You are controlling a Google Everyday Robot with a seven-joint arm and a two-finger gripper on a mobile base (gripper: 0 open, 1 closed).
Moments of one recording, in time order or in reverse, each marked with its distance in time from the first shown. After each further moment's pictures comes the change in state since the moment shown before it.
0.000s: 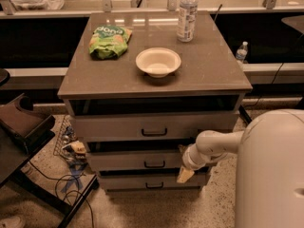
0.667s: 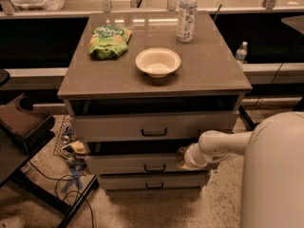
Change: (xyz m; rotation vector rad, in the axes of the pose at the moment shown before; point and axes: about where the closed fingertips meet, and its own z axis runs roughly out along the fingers) arm 0.004 0.003 -0.005 0.014 -0.007 0.022
